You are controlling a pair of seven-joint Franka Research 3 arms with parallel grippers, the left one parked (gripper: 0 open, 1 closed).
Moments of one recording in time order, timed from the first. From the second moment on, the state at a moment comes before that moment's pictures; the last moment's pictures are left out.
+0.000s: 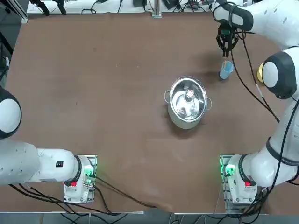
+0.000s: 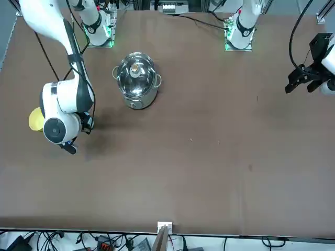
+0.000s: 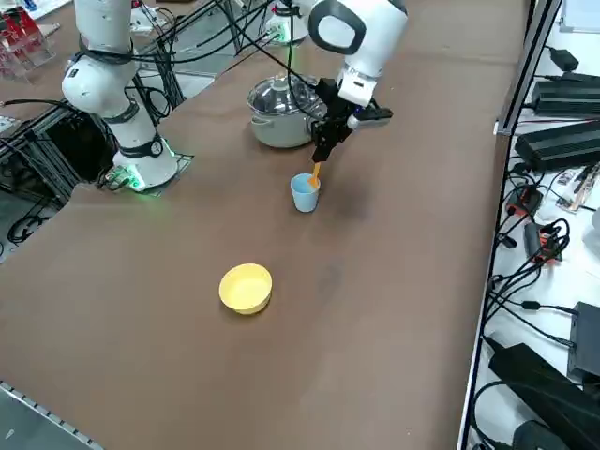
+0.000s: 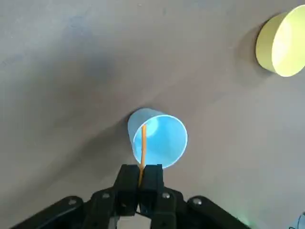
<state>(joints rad) 0.28 0.53 -0.12 -1.55 -0.11 1.66 0.72</state>
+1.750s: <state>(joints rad) 0.21 0.49 -0.21 -1.61 -0.58 1.57 0.50</state>
